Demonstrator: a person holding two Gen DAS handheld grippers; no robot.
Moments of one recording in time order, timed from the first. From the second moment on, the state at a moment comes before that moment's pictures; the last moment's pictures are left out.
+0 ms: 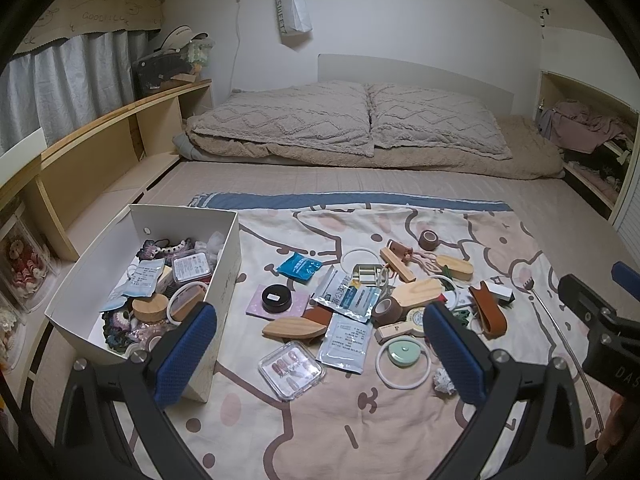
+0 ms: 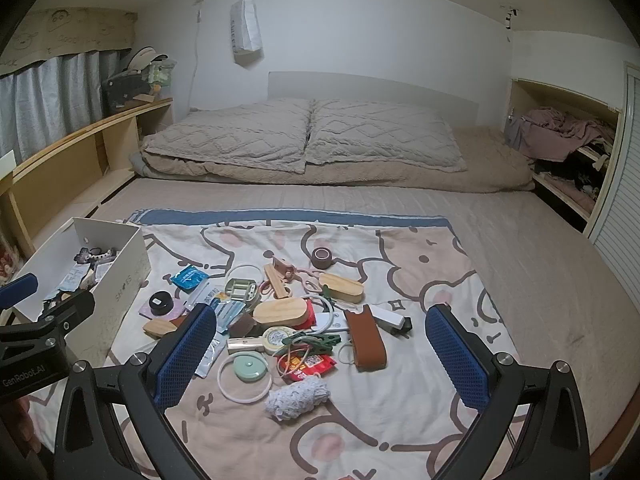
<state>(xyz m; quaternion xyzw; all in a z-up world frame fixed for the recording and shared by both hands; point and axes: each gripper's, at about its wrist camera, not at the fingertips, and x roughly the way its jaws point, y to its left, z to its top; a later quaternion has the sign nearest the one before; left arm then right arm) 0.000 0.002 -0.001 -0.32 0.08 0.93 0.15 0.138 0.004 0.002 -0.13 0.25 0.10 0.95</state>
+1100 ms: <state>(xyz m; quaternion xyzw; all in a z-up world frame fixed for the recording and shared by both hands) 0.022 -0.021 0.058 -0.23 0.10 0.94 0.25 0.094 0.005 0.035 -0.12 0.20 0.08 0.97</state>
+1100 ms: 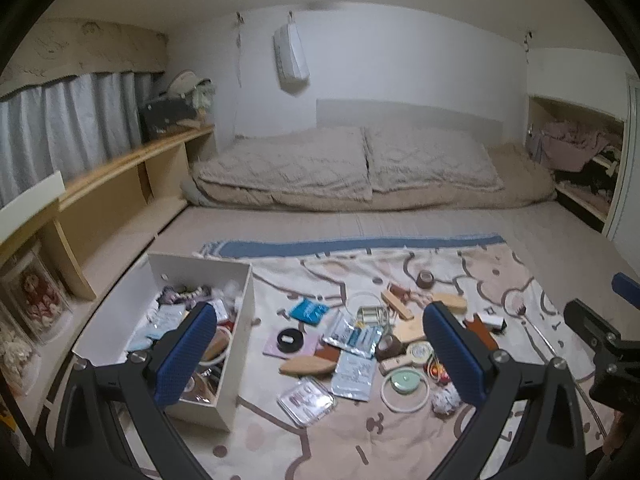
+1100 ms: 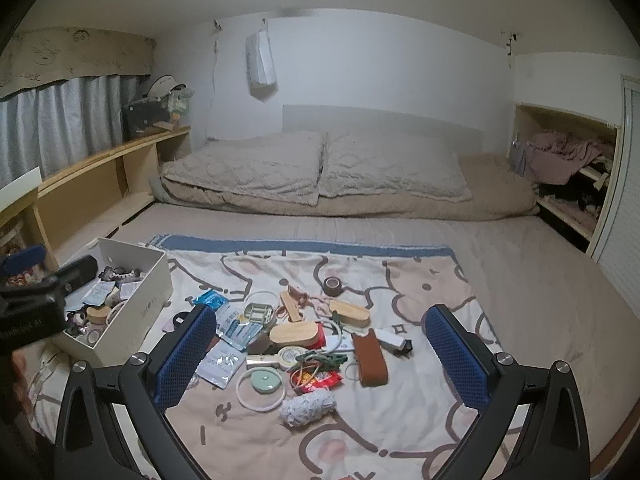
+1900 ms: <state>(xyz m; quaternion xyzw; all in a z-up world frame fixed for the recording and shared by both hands) -0.002 0.010 0.074 -0.18 0.15 0.92 0.31 0.144 -0.015 0.066 -0.11 0.16 0.00 0.98</state>
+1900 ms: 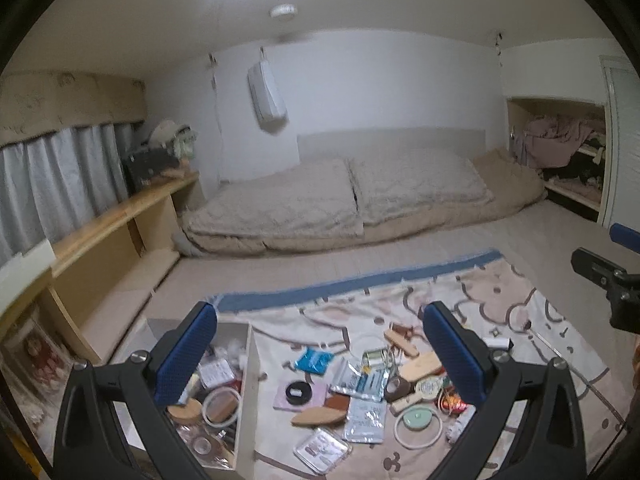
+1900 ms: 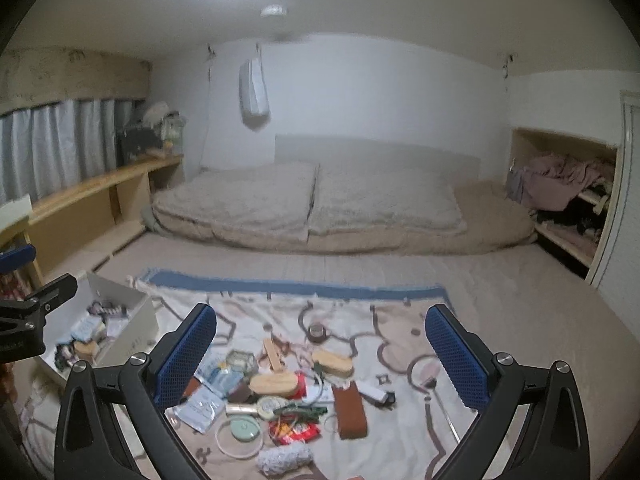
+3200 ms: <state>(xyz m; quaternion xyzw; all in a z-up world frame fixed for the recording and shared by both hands) -0.067 0.099 -0.170 -0.41 0.27 0.80 0.35 0.237 -0.025 -0.172 -0.20 0.47 0.05 0.86</state>
